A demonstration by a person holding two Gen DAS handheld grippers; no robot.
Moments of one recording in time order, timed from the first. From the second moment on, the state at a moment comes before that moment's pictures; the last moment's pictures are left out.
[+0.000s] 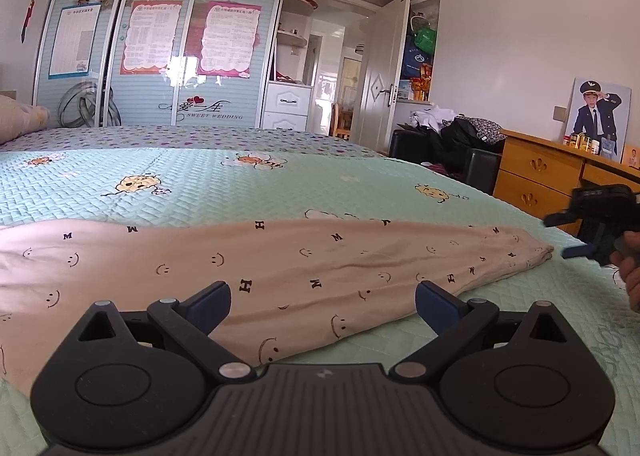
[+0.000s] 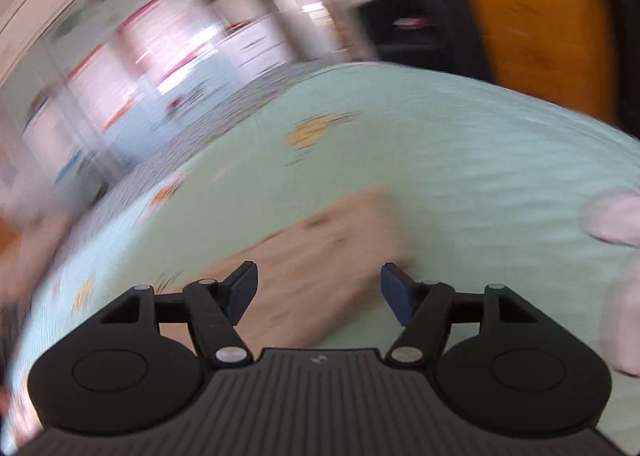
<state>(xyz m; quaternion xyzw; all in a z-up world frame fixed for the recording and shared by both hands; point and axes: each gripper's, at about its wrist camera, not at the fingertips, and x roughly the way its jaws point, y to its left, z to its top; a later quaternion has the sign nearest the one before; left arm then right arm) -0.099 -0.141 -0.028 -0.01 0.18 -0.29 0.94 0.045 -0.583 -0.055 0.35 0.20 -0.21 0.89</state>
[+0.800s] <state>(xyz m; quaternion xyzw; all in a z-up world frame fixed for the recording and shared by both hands) -0.100 -0.141 -0.029 -0.01 0.18 -0.29 0.94 0.024 -0.612 -0.111 0.54 0.15 -0.16 0.81</state>
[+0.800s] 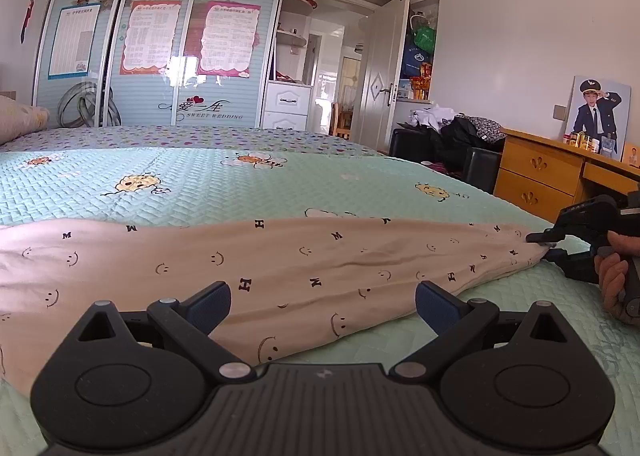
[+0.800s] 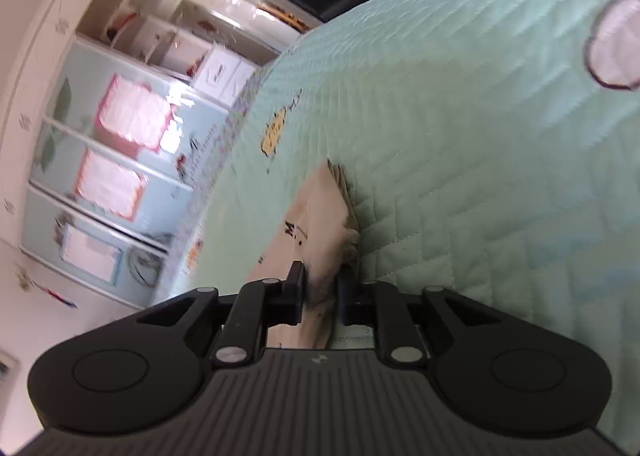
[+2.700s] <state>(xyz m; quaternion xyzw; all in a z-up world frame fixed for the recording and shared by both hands) -0.152 0.057 0.000 -0.15 0.15 -0.15 0.97 0.201 -0.199 -0.025 0.01 0.26 0.00 0.97</state>
